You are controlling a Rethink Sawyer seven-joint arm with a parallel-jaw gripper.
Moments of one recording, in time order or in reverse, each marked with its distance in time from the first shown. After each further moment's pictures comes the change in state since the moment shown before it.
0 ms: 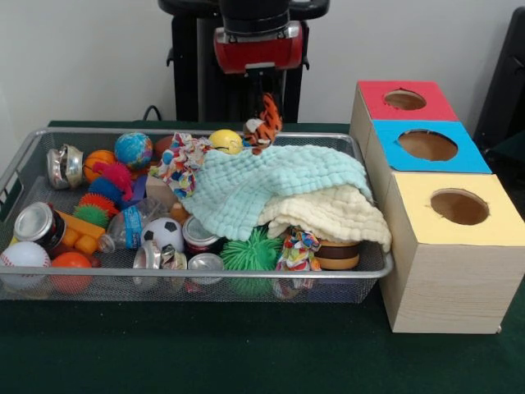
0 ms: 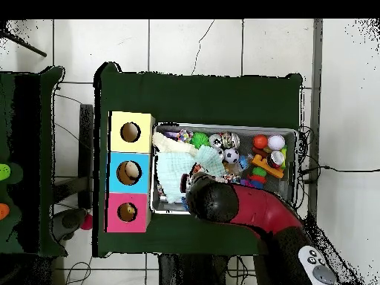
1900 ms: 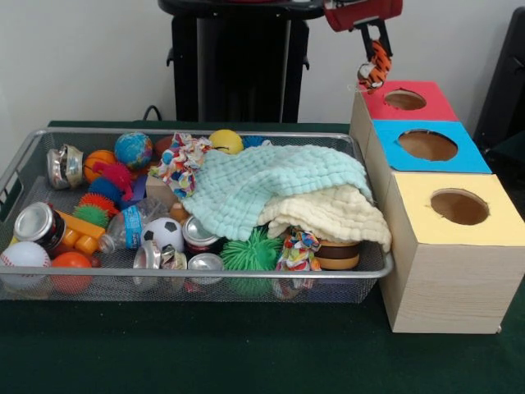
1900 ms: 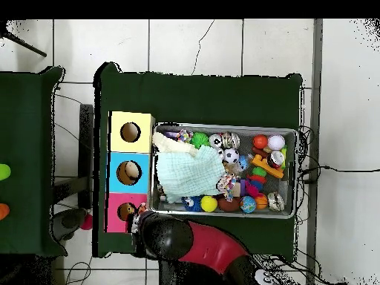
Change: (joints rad) arm 0.022 -0.090 0.228 0.407 0.362 -0.109 0.000
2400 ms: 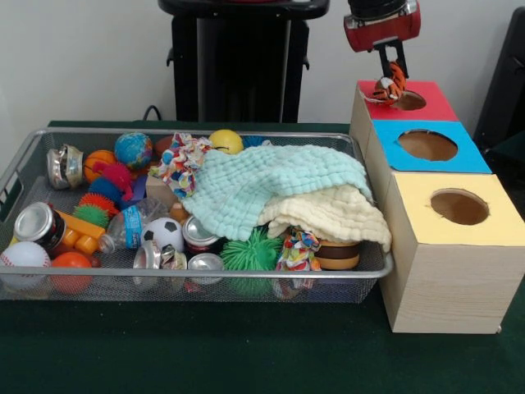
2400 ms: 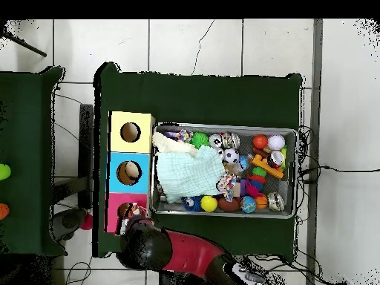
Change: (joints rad) arm 0.069 0.099 0.015 0.060 0.001 -0.284 0.001
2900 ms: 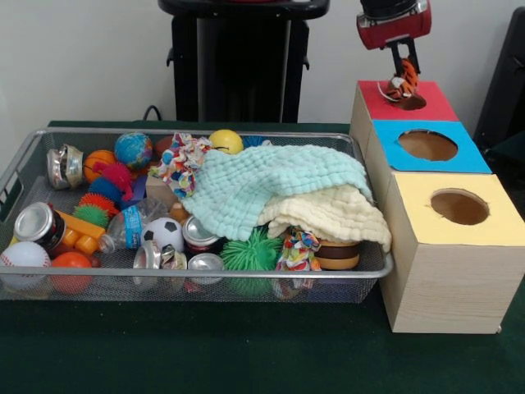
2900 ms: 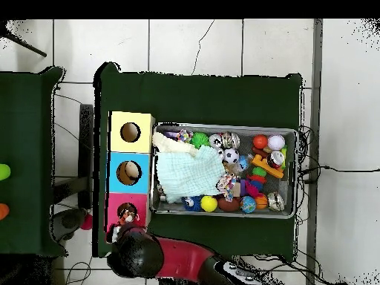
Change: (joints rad) arm 0.004 0.027 0.058 0.045 0.003 -0.051 0.073
